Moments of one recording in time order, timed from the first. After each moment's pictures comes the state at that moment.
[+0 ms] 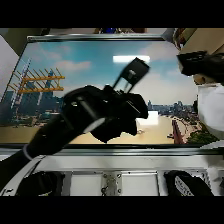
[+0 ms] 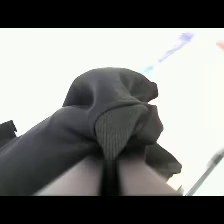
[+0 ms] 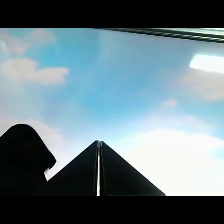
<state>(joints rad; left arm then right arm) -0.98 -1.26 1.50 1.75 -1.00 -1.71 -0.14 -0.93 1.28 -0.83 0.86 1.04</state>
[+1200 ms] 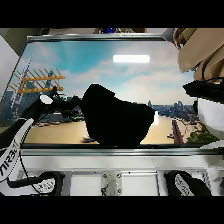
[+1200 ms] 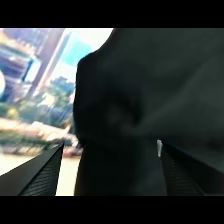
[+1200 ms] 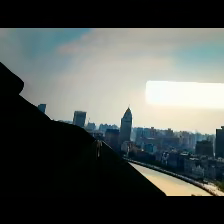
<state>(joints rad) -0.02 -1.44 0.92 0.87 -0.77 -1.76 -0.31 -0.93 1.08 -0.95 1.05 1.14</state>
